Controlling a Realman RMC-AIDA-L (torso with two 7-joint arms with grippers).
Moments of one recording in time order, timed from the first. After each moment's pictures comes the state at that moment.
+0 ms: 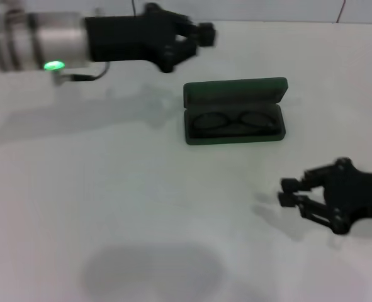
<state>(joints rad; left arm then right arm) -0.83 -1.83 1.56 0.25 0.98 1.39 -1.10 0.22 2.02 -1.37 -1.10 -1.63 -1.44 1.51</state>
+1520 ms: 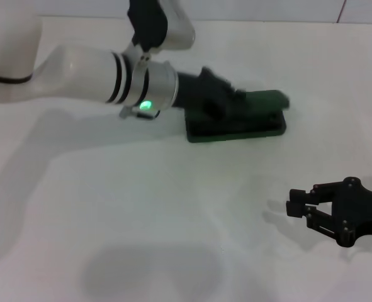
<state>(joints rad) -0.93 -2.03 1.56 0.29 1.40 0.87 -1.33 0.24 2.02 -1.31 -0.82 -1.53 -1.46 1.37</state>
